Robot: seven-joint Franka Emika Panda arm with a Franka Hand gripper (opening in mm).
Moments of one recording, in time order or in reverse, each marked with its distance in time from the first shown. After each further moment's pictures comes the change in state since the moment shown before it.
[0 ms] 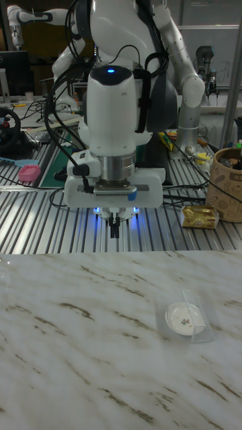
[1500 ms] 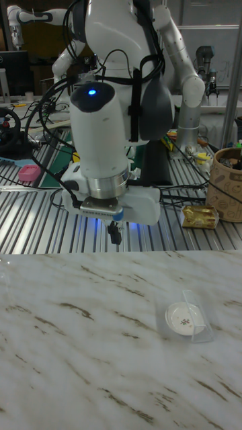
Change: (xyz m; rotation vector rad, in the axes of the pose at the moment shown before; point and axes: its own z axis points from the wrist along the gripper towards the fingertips) arm -0.009 -0.001 0.017 -0.069 0.170 0.320
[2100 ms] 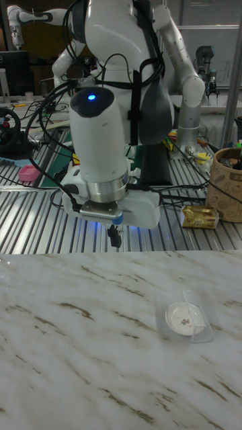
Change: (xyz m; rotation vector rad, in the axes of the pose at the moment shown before) arm -0.004 0.001 0.007 -0.002 0.001 0.011
